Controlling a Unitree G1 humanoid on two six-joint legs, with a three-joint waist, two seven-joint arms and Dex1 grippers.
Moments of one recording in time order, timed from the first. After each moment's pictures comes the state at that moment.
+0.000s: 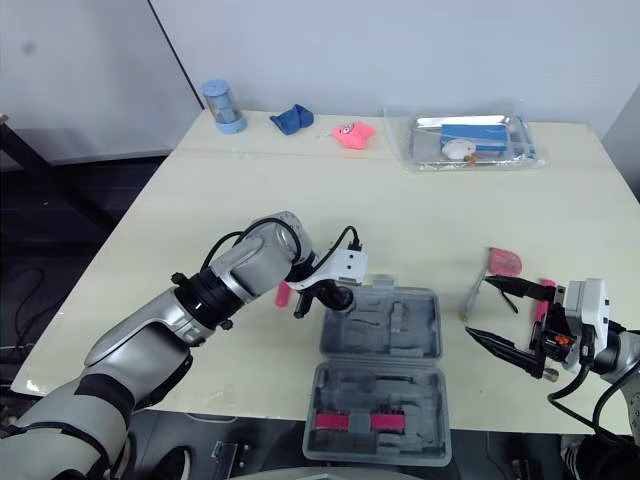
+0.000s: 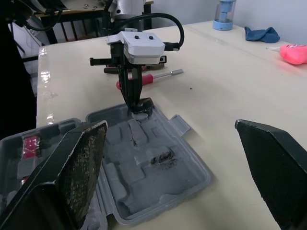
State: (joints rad) left arm -0.95 0.51 -0.78 0.17 0.25 0.72 -1.46; right arm 0.20 -0.71 -0.36 -0.27 0.66 0.10 1.23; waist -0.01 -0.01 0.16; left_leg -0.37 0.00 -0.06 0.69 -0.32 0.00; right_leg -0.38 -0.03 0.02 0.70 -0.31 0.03
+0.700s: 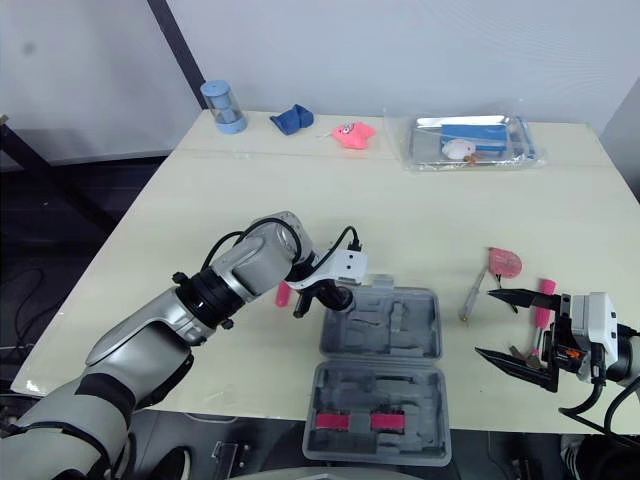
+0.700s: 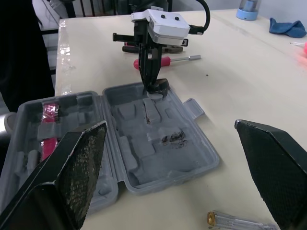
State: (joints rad) left arm -0.95 0.51 -0.78 0.19 0.25 0.71 -1.46; right arm 0.22 -0.76 -0.37 -0.21 0.62 0.00 1.35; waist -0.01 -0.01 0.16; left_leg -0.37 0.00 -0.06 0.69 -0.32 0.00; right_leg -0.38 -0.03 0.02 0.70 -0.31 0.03
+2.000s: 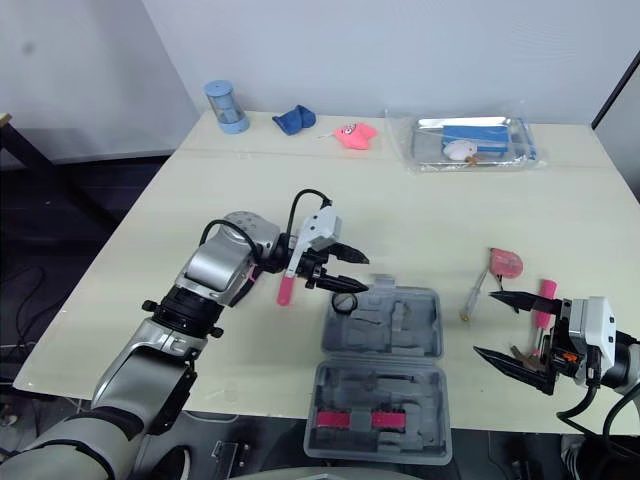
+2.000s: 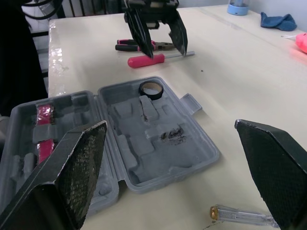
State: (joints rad) left arm -0.74 0.44 -0.29 0.25 -0.16 0.42 -1.38; right arm 0.26 -0.73 -0.37 -0.24 0.62 0.00 1.28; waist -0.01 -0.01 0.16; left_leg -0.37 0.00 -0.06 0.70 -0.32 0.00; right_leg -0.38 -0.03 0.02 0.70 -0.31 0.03
